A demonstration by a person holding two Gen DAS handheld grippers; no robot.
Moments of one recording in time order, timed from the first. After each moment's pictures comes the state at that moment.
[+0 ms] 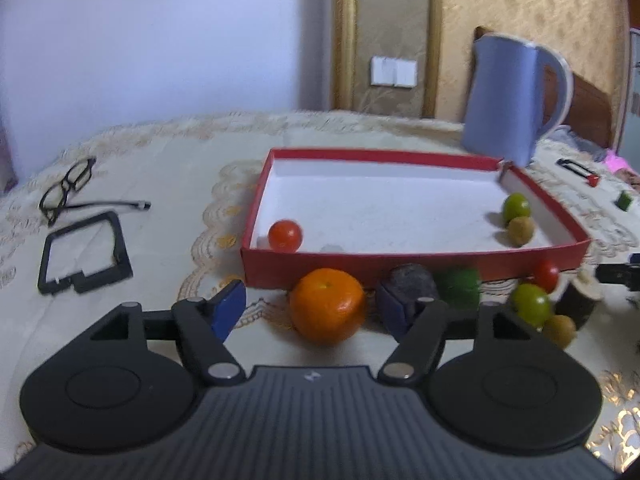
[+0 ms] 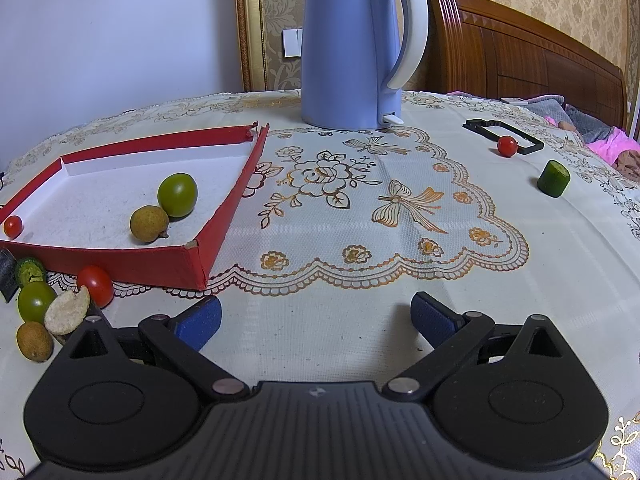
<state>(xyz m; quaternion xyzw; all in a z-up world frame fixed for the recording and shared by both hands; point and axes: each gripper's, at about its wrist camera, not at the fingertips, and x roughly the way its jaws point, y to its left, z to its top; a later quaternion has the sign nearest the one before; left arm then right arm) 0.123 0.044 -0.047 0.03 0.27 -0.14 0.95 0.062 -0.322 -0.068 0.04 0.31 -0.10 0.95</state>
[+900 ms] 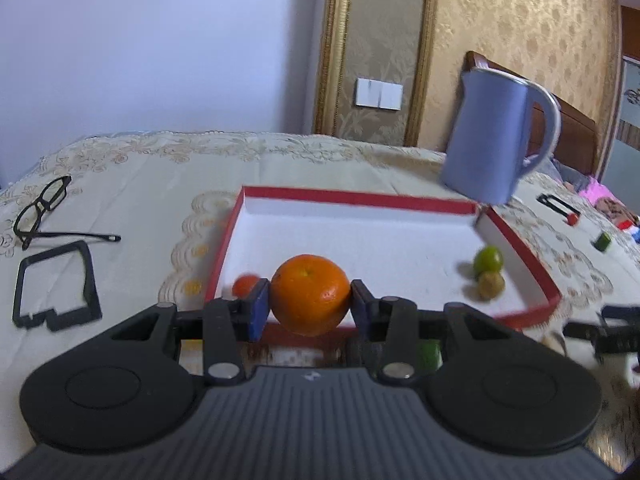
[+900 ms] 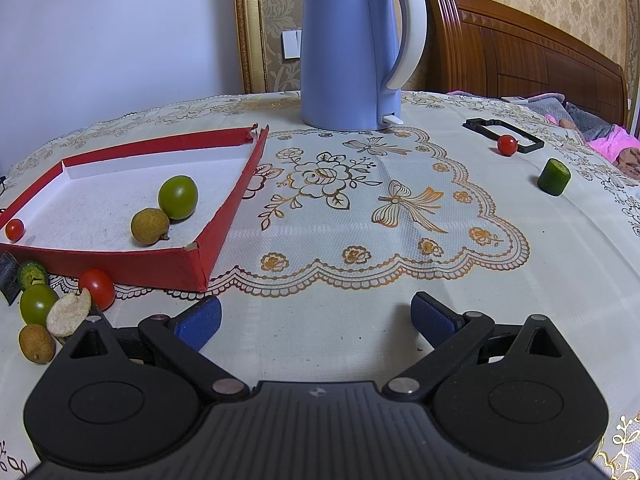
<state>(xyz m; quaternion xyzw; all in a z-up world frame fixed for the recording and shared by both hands) 0.144 0.028 -0.012 -0.01 0.26 -0.17 0.95 0.061 -0.323 -0.068 0.05 0.30 -0.10 0.95</state>
